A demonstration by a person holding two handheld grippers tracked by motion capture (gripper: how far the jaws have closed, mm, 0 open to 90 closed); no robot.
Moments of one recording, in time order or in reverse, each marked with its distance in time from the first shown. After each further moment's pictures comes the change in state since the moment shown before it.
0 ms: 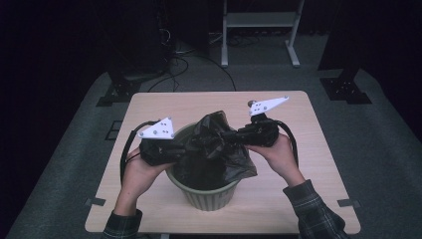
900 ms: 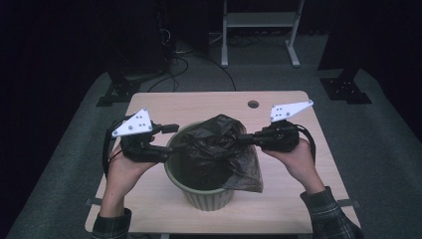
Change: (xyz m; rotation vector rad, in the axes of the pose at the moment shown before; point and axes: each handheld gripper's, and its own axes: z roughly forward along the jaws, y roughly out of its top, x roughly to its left) left arm -0.001 0.012 -0.038 -0.127 0.141 0.005; right arm 0.014 -0.011 -0.040 -0.023 -0.018 -0.068
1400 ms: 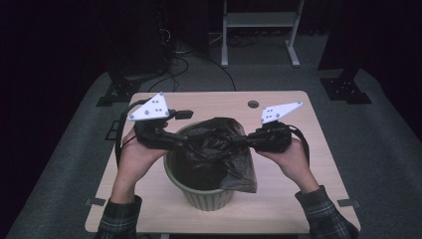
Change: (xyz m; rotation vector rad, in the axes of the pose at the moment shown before) left arm 0.002 0.040 0.031 0.006 -0.025 0.055; right arm 0.002 0.002 0.016 0.048 -0.003 -0.017
